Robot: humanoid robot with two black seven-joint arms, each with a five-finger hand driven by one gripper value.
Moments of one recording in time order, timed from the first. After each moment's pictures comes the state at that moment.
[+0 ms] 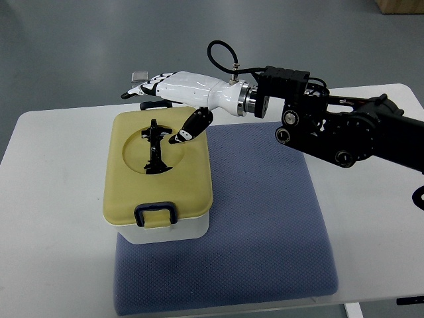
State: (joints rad) left arm 0.02 0.00 -0.04 -0.27 0.03 0.02 0.07; right arm 1.19 -0.17 0.24 1.03 -1.46 -0.04 0.40
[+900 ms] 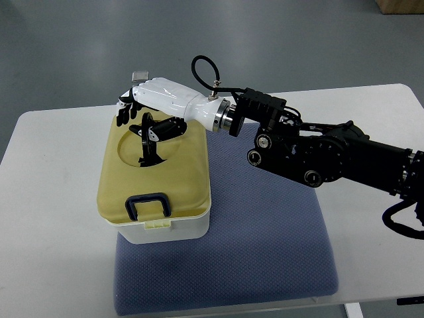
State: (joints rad) left arm 0.02 0.00 -0.04 -0.27 0.03 0.02 0.06; right arm 1.12 -0.05 0.28 0.98 -1.44 -0.20 0.40
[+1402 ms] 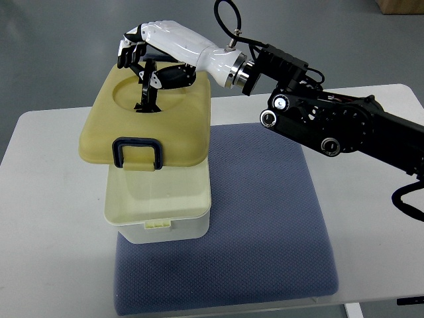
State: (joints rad) left arm 0.02 0.00 -0.04 -0.26 0.03 0.02 0.06; right arm 1.18 -0.15 0.43 1.03 -1.41 -0.17 0.40
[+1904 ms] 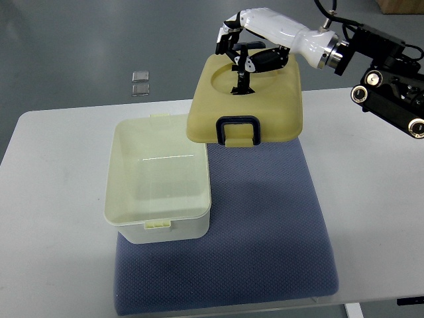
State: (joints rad) left arm 0.02 0.00 -0.04 -0.27 0.03 0.02 0.06; right arm 1.10 -0.49 0.44 1.04 -1.41 -0.04 0.53
